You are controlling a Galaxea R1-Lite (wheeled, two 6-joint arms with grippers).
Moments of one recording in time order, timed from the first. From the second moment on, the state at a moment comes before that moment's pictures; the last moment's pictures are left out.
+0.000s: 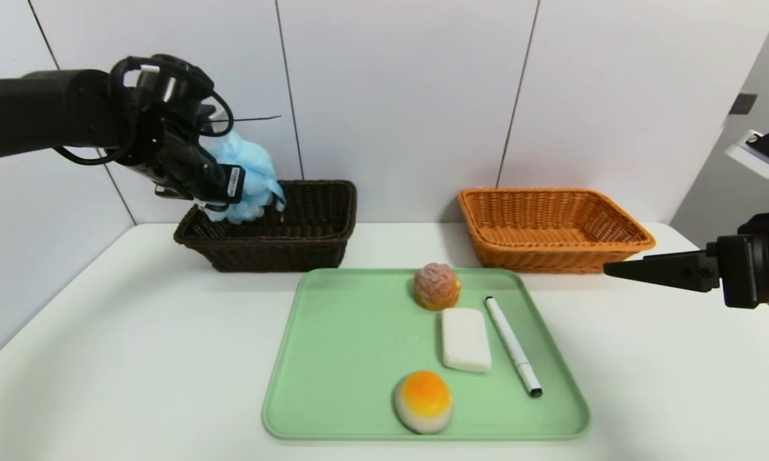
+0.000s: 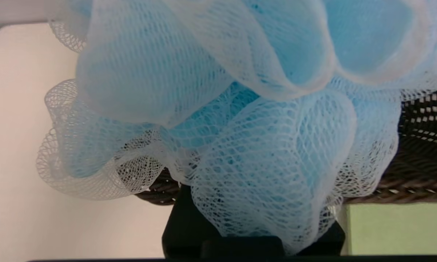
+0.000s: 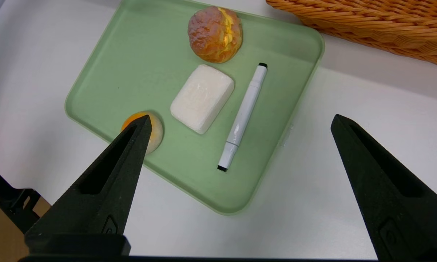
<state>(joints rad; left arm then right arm) -0.17 2.01 -1.89 0.59 0.16 -0.06 0.08 1.31 -0.99 0.27 0.50 -0.01</state>
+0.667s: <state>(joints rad) -0.16 2.02 -1.93 0.59 0.14 -0.08 0.08 1.31 -0.98 0.28 0.50 -0.01</state>
